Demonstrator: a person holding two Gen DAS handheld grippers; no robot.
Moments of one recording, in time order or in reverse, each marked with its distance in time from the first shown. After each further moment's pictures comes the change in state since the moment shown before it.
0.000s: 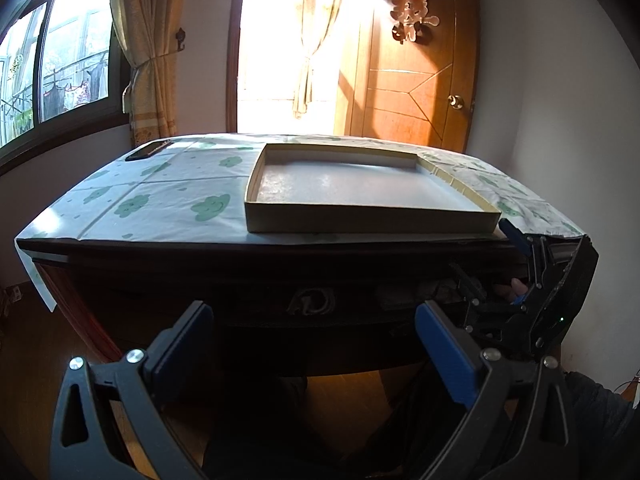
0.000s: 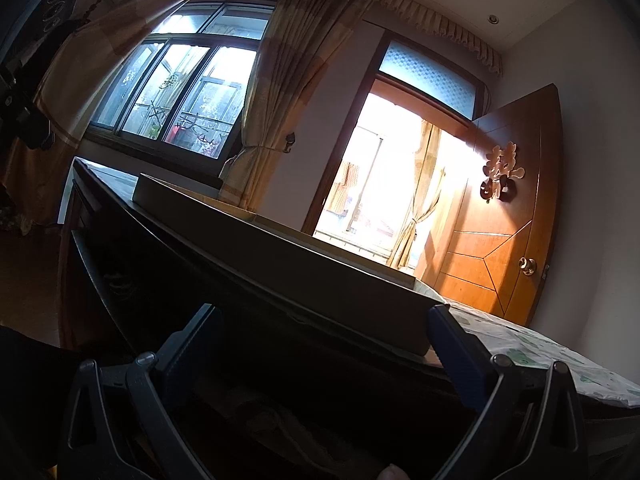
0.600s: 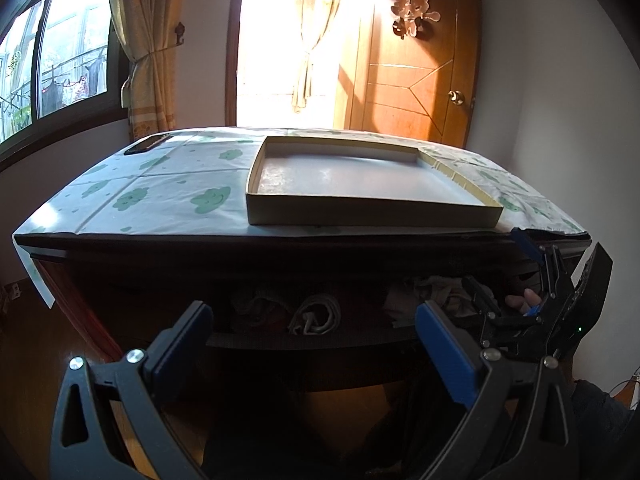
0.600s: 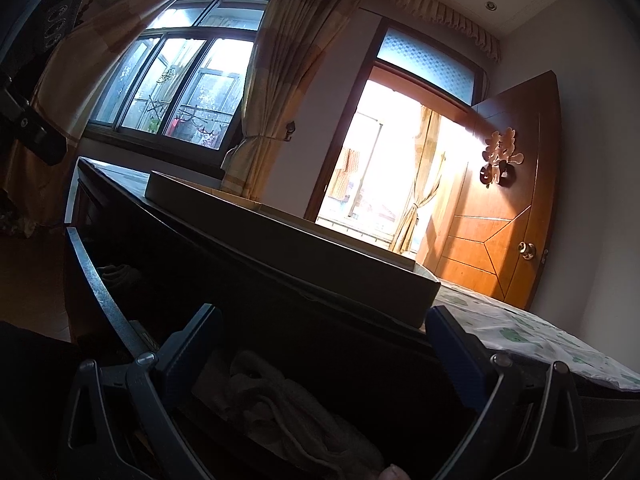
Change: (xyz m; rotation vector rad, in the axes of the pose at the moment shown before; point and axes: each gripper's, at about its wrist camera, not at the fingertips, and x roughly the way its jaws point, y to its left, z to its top) left arm 0.004 0.005 -0.002 -0.002 0.021 -0.005; right arm -0.016 0.002 0.001 0.021 0.058 0.010
